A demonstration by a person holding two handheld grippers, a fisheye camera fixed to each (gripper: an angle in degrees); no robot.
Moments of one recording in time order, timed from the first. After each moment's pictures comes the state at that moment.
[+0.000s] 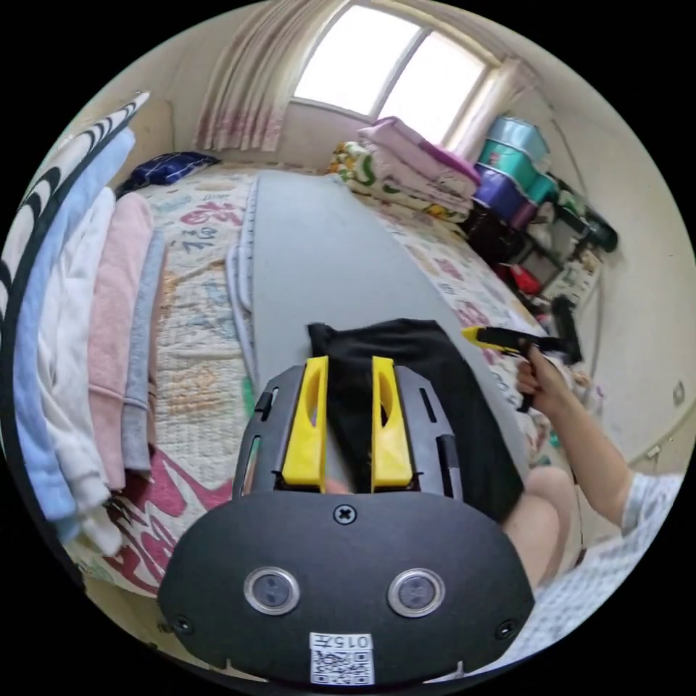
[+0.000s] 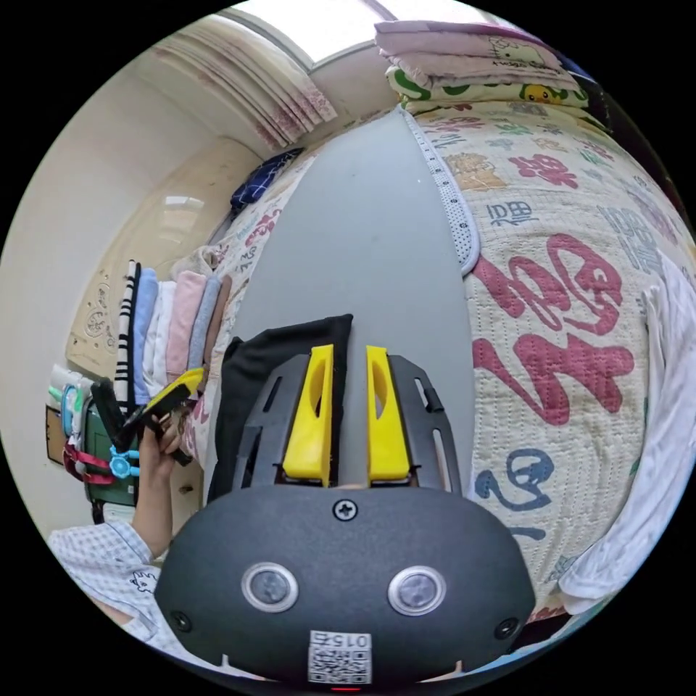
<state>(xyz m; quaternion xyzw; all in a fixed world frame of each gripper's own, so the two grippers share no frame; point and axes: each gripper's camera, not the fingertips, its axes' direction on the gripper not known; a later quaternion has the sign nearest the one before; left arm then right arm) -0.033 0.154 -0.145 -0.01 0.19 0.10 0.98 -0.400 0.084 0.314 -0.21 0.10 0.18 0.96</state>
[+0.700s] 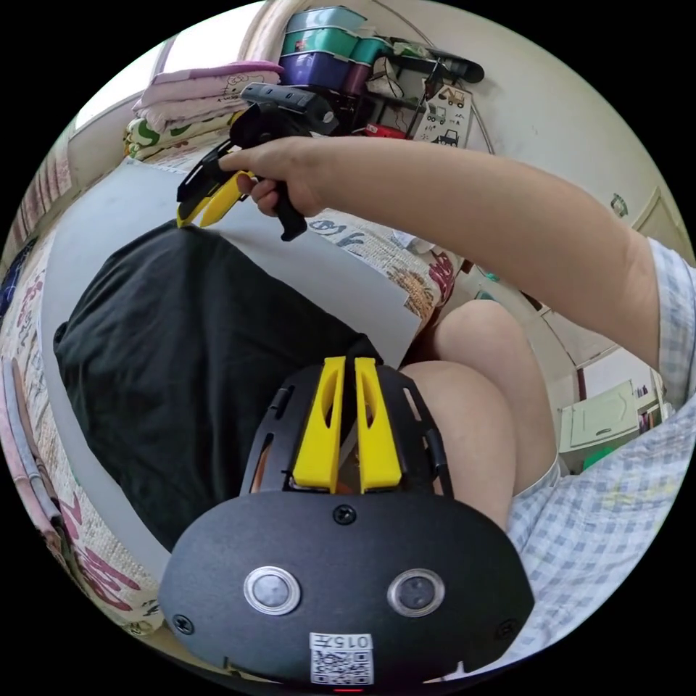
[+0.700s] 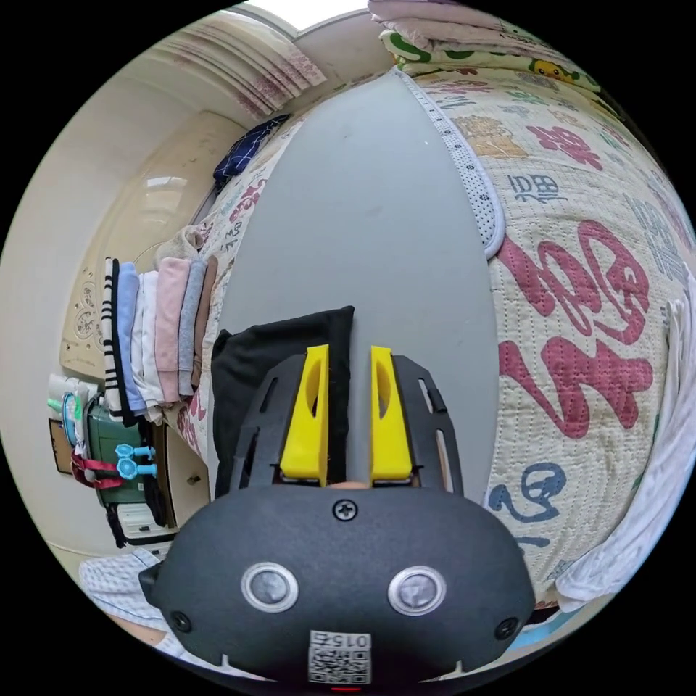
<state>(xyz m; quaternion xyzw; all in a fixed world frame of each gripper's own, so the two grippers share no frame) 0.181 0.271 -0.136 -0.16 0.25 0.34 0.89 -0.354 0.070 0.308 -0.28 0.11 0.20 0.93</state>
